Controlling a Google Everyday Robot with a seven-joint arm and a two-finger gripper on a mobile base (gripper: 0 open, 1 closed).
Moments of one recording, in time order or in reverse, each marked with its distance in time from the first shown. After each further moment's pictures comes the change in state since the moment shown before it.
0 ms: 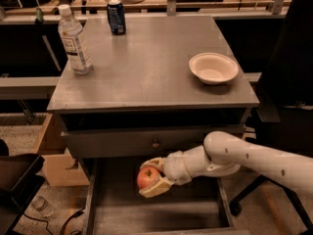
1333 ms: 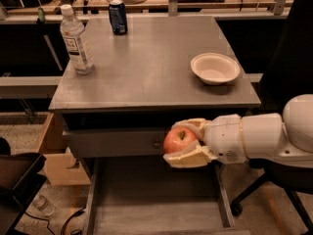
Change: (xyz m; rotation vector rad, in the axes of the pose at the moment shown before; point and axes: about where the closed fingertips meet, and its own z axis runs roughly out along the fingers) arm -0.170 0.053 -0.176 0.318 -0.021 0.041
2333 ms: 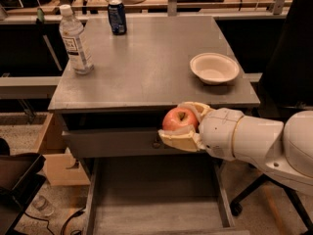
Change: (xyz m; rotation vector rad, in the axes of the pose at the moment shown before) arm -0.036 -0.033 -0.010 0.365 -0.071 0.002
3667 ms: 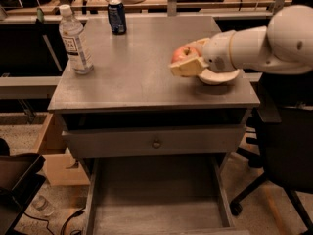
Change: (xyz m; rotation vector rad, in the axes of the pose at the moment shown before) arm -0.059 -0.160 0.055 -0.053 0.079 -0.014
